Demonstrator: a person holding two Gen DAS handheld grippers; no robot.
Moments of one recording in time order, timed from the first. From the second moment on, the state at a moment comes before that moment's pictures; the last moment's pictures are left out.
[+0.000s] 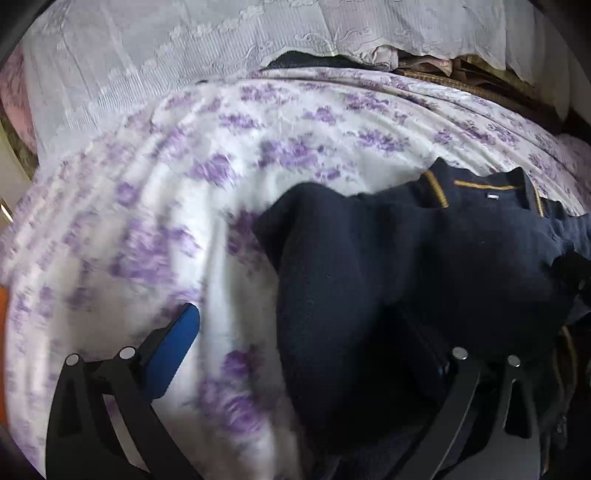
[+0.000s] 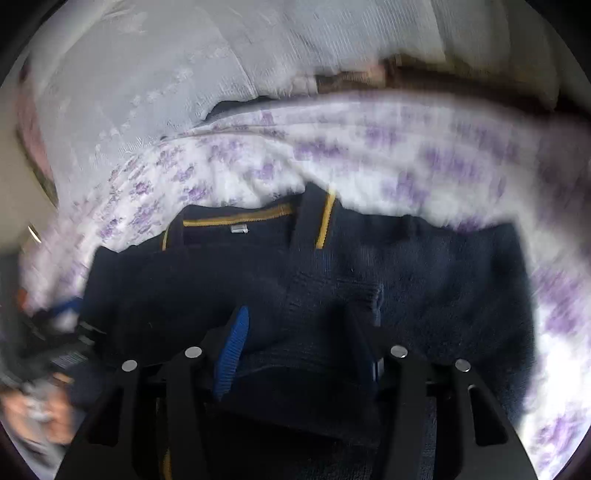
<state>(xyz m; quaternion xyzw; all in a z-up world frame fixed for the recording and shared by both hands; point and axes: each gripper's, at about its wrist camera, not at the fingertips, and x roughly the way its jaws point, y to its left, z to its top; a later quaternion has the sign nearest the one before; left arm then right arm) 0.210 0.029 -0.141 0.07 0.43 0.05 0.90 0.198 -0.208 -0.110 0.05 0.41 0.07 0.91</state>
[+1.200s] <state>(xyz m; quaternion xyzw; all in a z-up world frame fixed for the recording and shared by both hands) 0.162 -0.004 -0.153 0.08 0.45 -0.01 0.89 0.165 -0.192 -0.124 0.02 0.41 0.08 0.91</state>
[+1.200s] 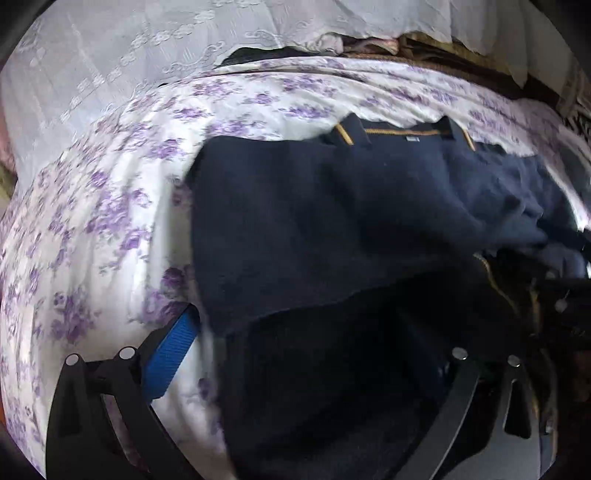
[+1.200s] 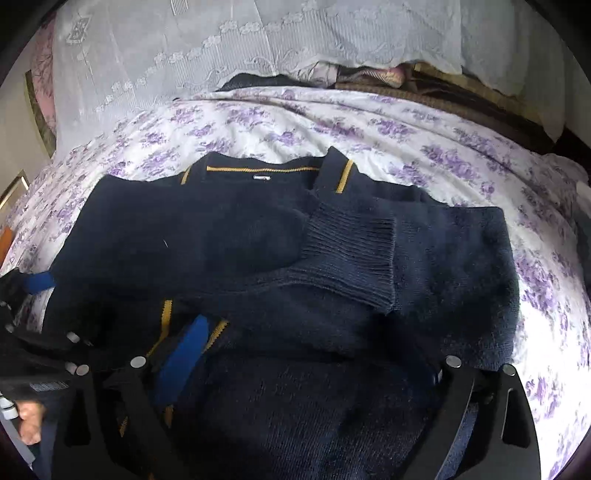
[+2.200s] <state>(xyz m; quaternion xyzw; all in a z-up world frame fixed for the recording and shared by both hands) -0.010 0.030 -0.152 -0.03 0.47 -0.21 0.86 -0.014 -0.325 -0.144 0.28 0.34 0.14 0.89</state>
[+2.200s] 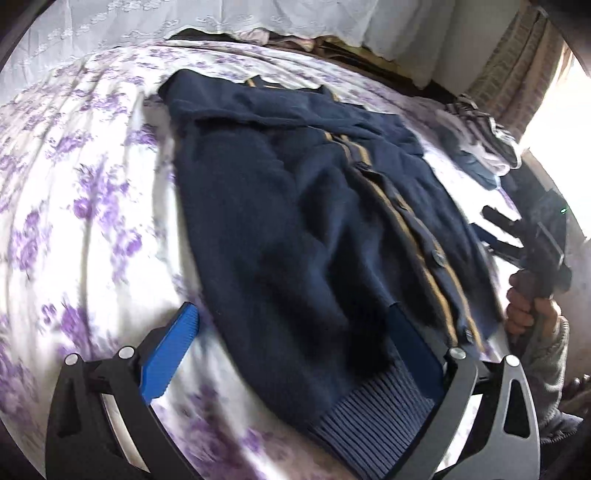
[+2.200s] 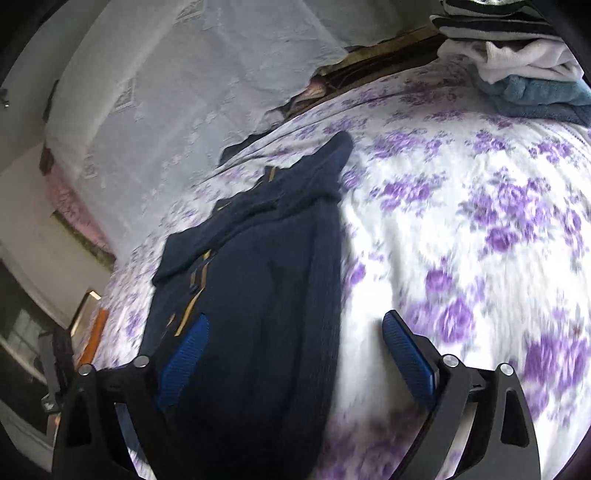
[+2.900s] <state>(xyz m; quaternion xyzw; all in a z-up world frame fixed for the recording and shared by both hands) -0.027 0.003 -0.154 0.00 0.45 -0.20 0.87 -0.037 -0.289 -0.152 0.26 0.39 0.24 0.85</state>
